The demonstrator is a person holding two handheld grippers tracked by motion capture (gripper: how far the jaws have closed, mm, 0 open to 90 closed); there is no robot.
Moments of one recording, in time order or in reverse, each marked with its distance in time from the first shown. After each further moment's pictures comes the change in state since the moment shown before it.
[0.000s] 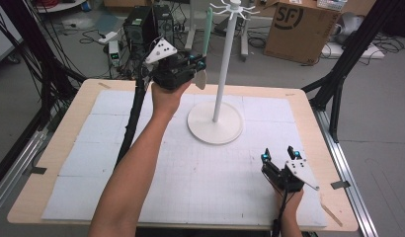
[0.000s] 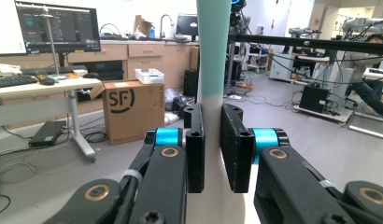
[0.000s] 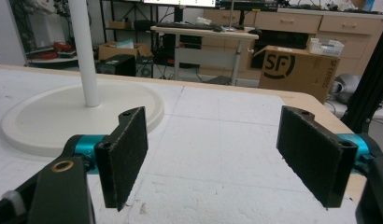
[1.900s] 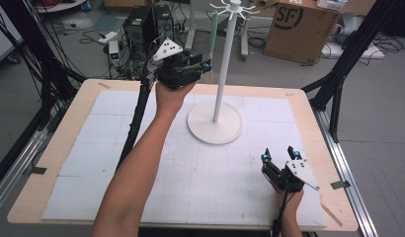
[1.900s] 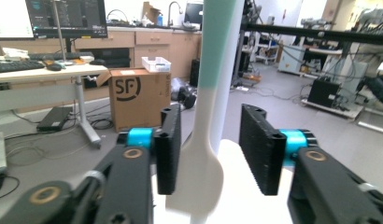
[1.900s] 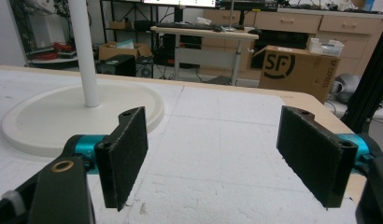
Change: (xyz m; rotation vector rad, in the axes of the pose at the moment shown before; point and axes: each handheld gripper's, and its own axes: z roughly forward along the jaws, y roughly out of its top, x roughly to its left) left arm 0.000 -0.002 0.011 0.056 0.037 -0.015; right arm -0.001 0.000 0.000 -0.004 -0.002 -0.001
